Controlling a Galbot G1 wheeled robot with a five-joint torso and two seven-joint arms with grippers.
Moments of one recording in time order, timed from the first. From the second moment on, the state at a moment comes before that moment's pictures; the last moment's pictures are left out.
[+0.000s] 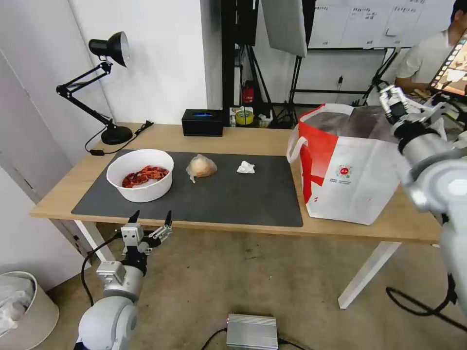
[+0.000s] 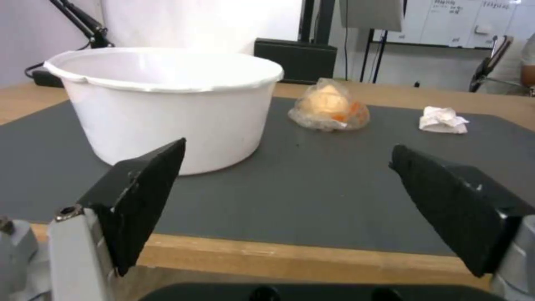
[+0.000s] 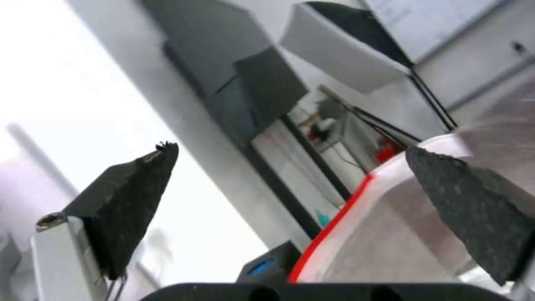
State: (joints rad) left arm 1.49 -1.37 -0.60 -2.08 -0.27 0.09 0.01; right arm -0.85 0.91 0.54 2.06 1.41 -0.14 0.38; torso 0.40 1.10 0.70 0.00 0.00
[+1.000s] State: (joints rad) left arm 1.55 -1.39 -0.63 -2.13 -0.30 0.08 0.01; right arm -1.26 1.11 0.33 2.10 0.50 0.05 0.19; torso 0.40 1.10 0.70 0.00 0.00
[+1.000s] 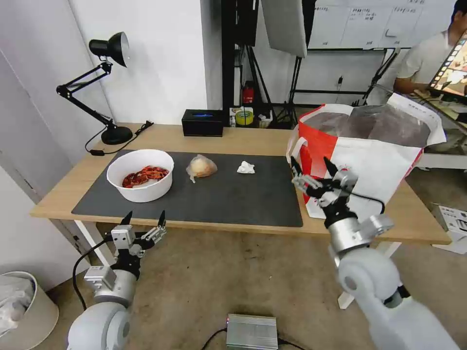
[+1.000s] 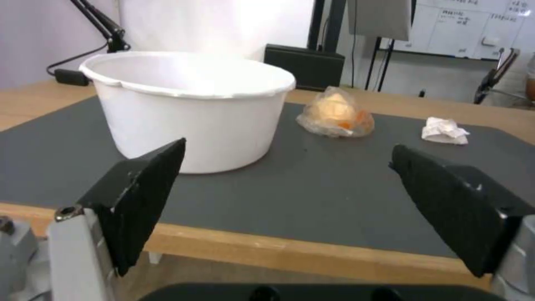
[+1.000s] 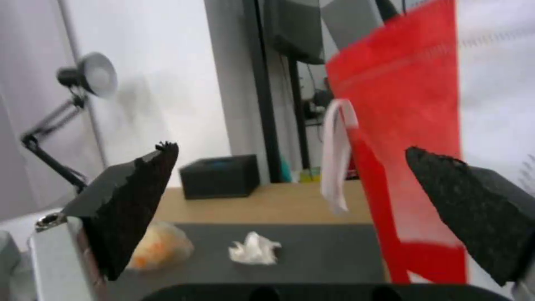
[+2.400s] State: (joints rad) left arm 1.57 -1.40 -0.63 -2.10 -0.26 0.06 0.05; right arm -1.54 1.21 0.32 2.05 0.24 0.12 0.22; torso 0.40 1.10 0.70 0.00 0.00
